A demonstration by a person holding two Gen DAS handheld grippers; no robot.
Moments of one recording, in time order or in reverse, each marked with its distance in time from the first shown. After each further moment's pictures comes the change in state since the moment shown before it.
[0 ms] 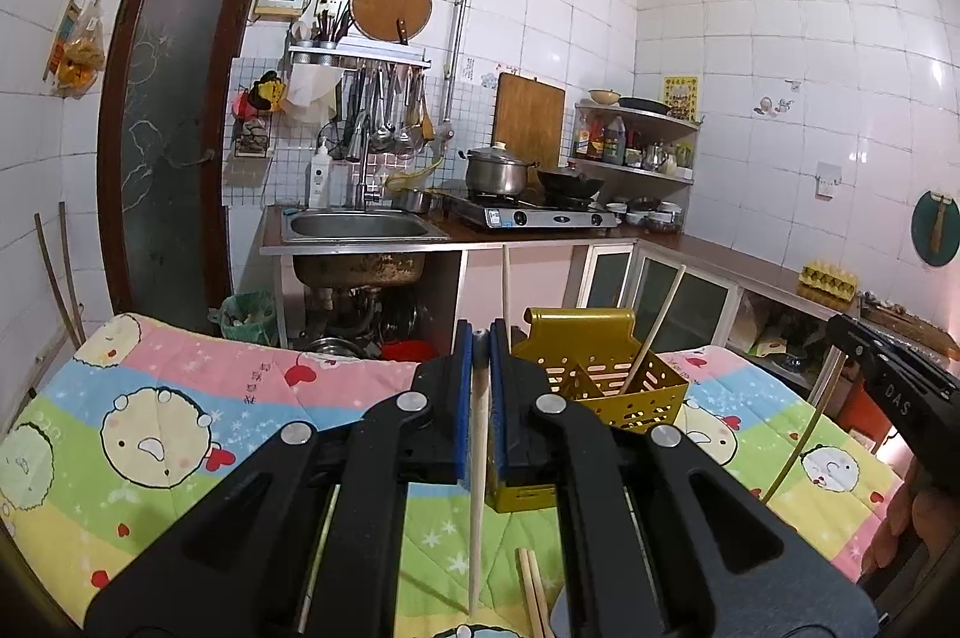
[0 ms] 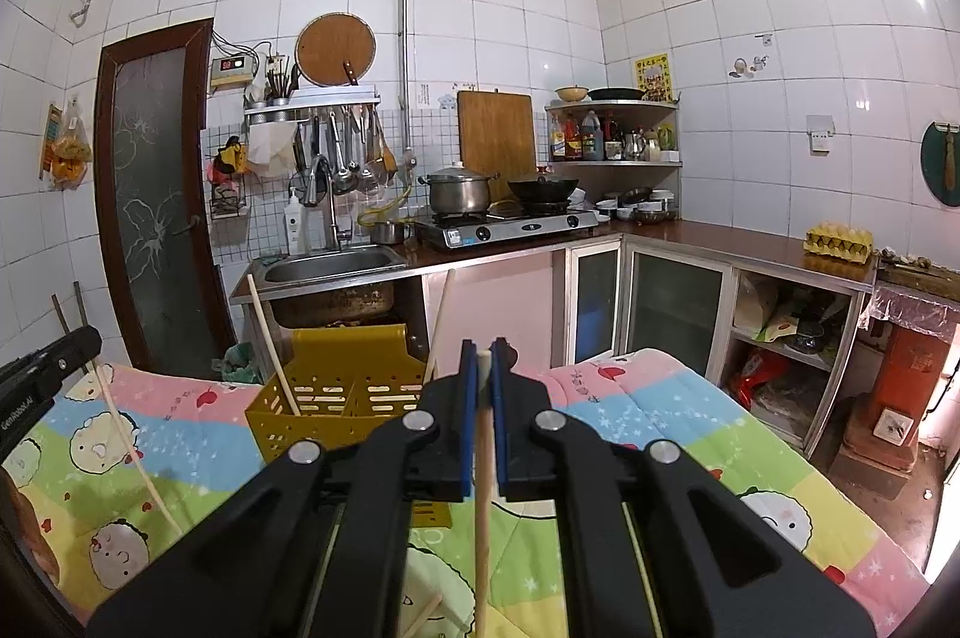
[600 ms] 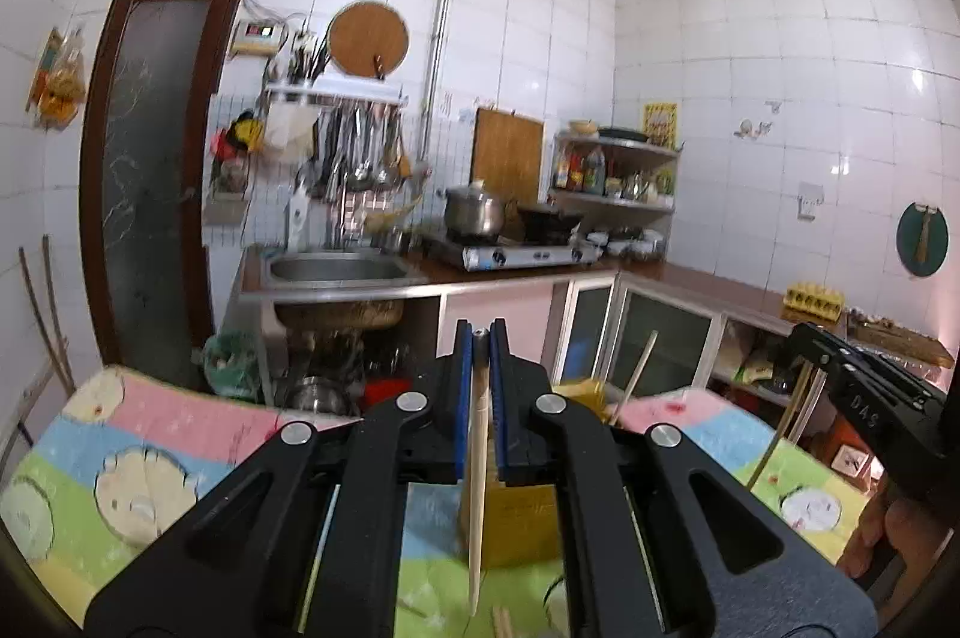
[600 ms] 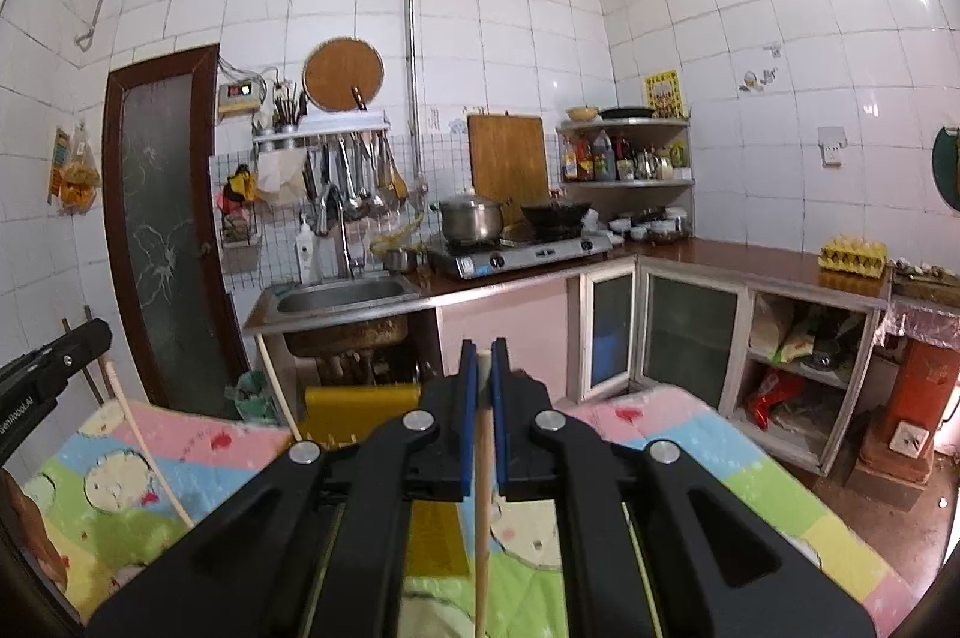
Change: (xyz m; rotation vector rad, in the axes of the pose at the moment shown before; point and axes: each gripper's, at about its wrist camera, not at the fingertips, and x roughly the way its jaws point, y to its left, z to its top) left arm 0.003 -0.020 0.051 0.025 -0.088 -0.048; right arm 0.013 0.005 0.047 0.010 -0.076 0.040
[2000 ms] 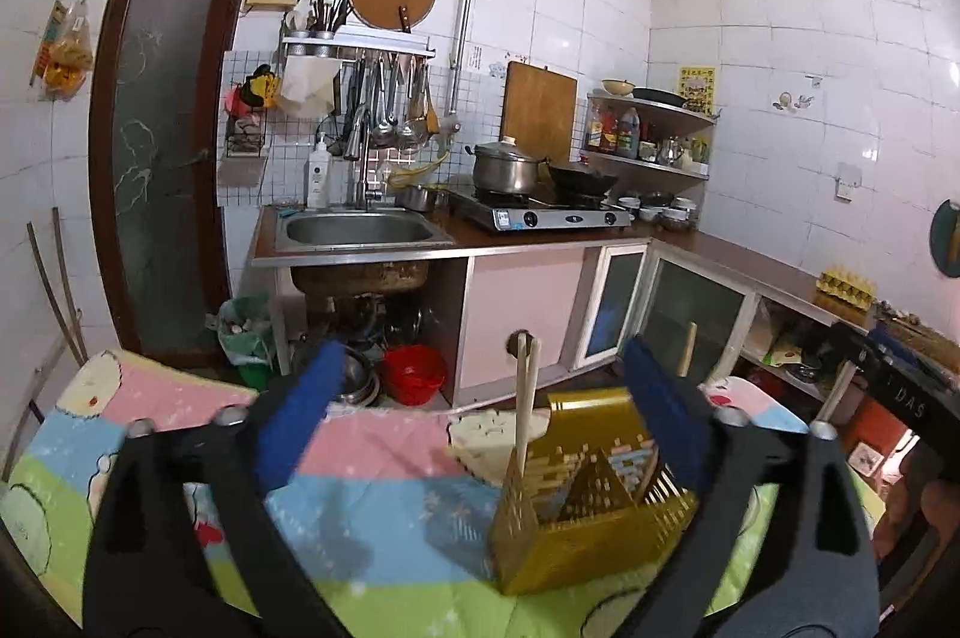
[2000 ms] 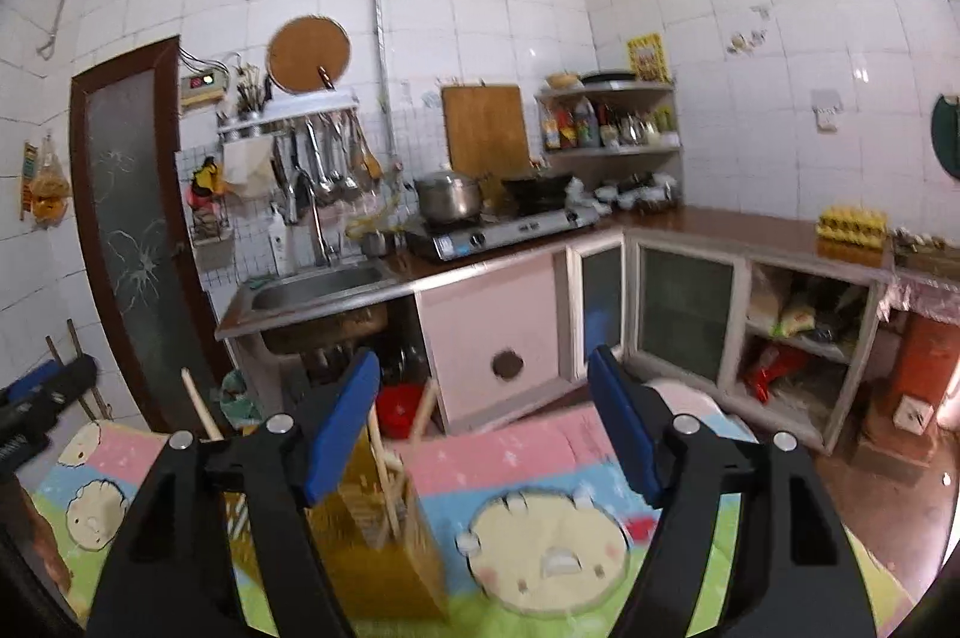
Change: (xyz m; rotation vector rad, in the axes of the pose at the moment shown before) left arm 0.062 0.032 0.002 -0.040 0.137 0.060; right arm 0.068 -0.035 -0.003 0.081 0.138 -0.046
